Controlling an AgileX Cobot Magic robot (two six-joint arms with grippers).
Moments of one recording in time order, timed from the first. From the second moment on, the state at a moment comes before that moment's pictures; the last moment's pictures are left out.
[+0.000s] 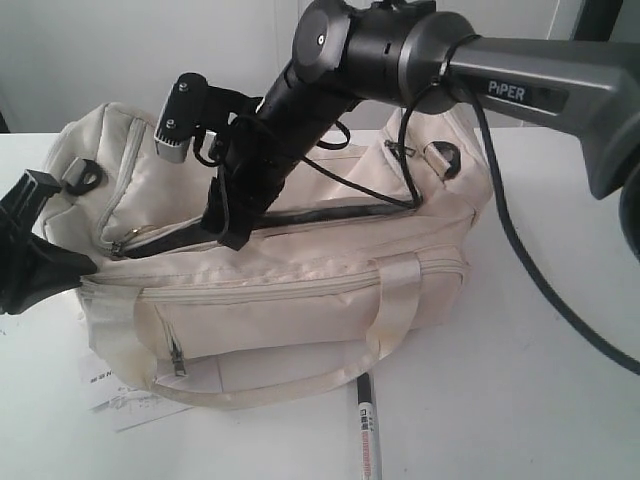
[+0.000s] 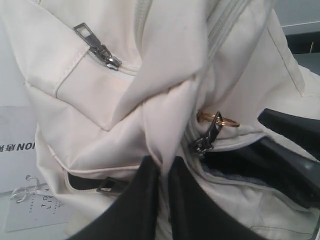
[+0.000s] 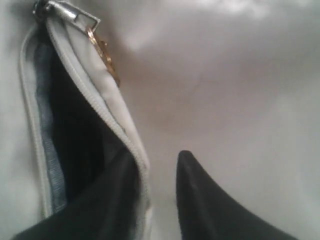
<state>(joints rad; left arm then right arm) 0.06 1.18 -0.55 -1.19 0.47 0.19 0.49 2.11 -1.84 0.49 0.90 -1.14</state>
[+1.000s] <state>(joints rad) 0.06 1.18 -0.55 -1.21 0.46 0.22 0.50 2.03 -1.84 0.45 0.49 -0.74</state>
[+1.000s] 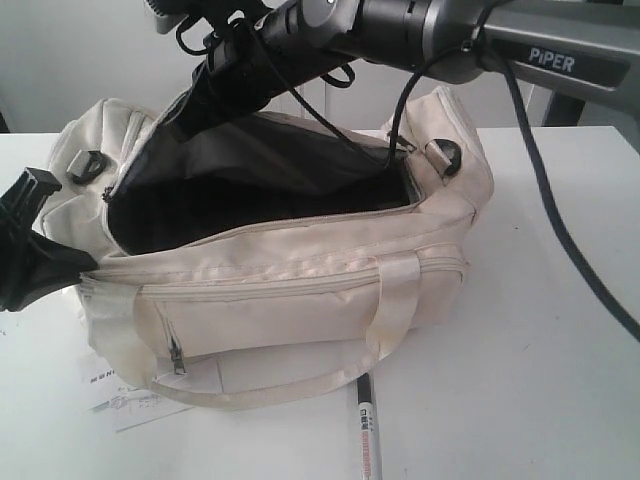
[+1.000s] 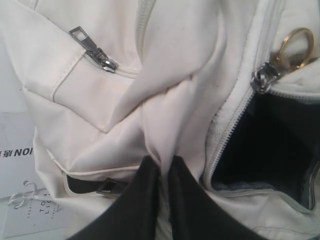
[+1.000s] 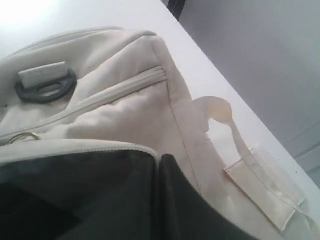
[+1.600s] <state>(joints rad) 0.06 1.18 -0.55 -1.21 0.45 0.22 0.50 1.97 -1.84 0.44 0.35 -0.69</state>
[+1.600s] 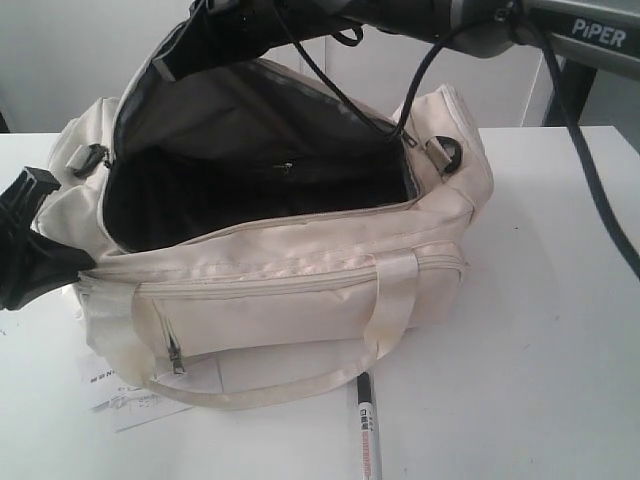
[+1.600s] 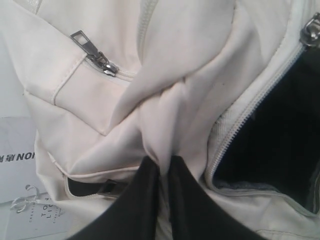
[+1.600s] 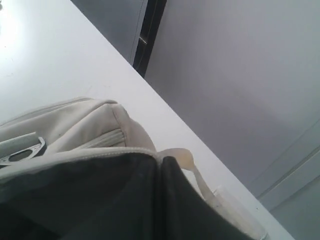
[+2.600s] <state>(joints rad) 0.06 1.18 -0.55 -1.21 0.44 0.22 0.50 1.92 -1.84 0.43 0.36 -0.63</state>
